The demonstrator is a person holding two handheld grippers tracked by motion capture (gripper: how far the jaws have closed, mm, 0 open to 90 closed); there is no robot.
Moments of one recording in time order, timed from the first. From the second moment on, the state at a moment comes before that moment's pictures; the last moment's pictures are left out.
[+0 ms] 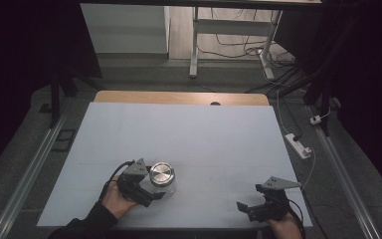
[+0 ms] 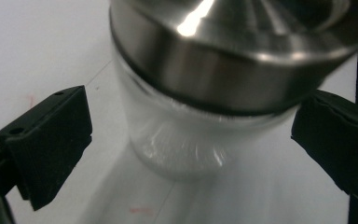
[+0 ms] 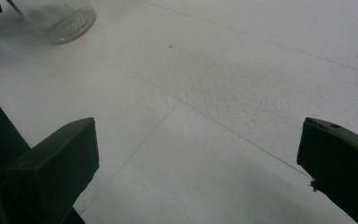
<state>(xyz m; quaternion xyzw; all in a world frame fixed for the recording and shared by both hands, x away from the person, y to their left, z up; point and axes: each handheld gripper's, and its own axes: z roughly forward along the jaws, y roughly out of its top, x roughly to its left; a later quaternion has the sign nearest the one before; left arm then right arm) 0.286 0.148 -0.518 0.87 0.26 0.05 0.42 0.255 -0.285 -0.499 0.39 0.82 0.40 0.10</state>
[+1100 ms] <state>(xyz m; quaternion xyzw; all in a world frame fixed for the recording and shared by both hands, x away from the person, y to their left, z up) 0.287 0.137 -0.515 0.87 0.23 0.08 0.42 0.255 -0.284 -0.500 0.39 0.82 0.40 0.10</state>
